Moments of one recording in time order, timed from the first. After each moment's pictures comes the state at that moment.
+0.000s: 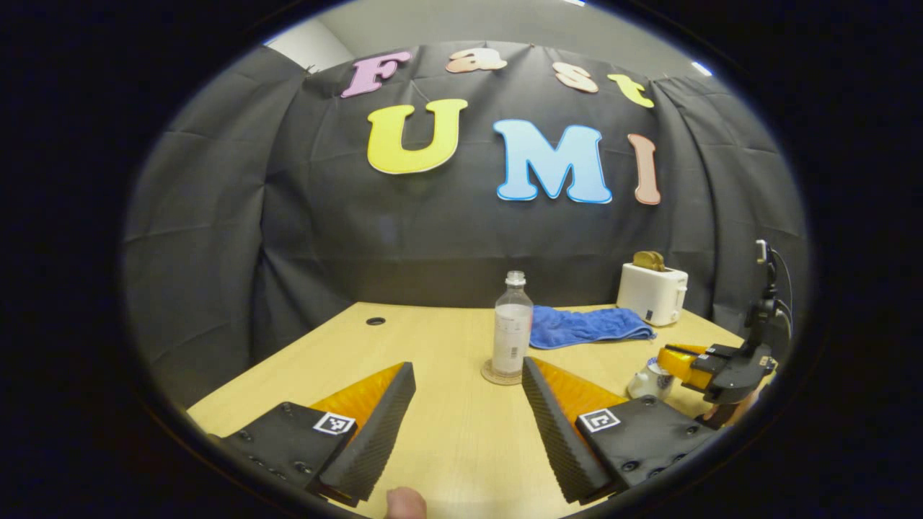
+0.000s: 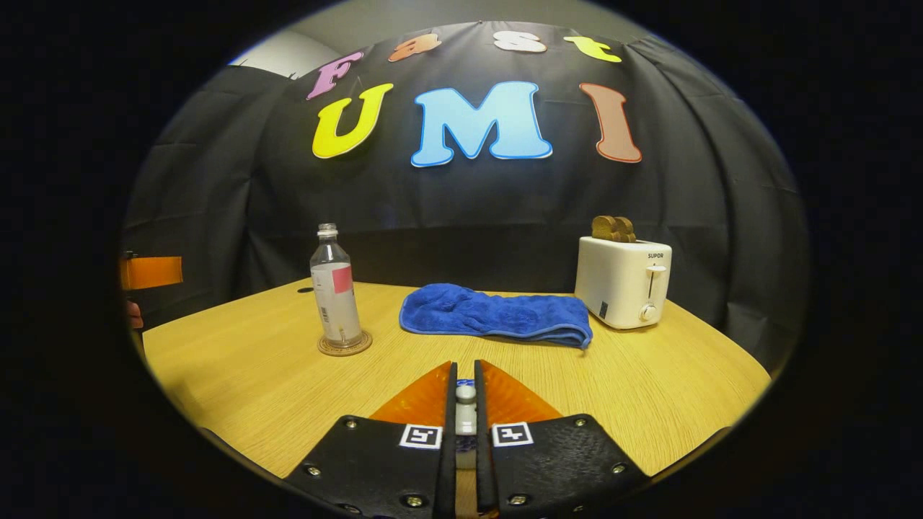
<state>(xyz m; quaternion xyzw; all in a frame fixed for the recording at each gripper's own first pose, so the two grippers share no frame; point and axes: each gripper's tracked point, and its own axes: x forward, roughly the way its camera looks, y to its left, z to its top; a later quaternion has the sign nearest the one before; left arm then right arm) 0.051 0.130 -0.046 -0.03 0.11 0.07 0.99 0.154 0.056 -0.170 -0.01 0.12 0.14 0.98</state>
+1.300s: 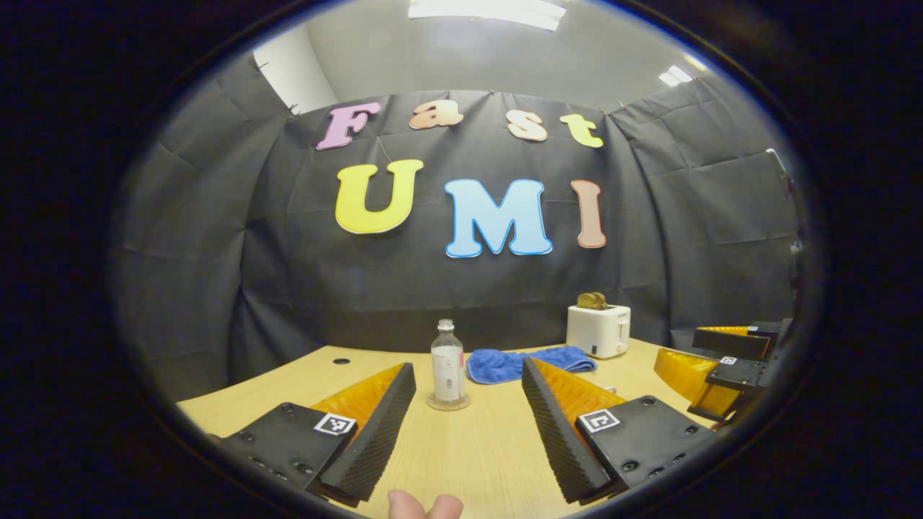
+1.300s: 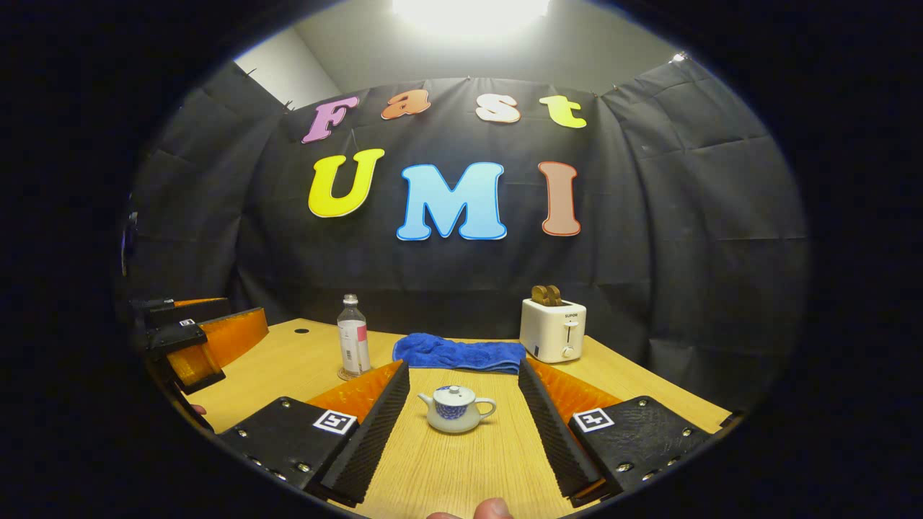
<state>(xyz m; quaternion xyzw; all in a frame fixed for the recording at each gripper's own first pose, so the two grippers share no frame) -0.014 0.029 0.008 -0.01 -0.01 0.01 1.00 -0.008 0.033 -0.062 -0.01 0.03 0.05 1.00</state>
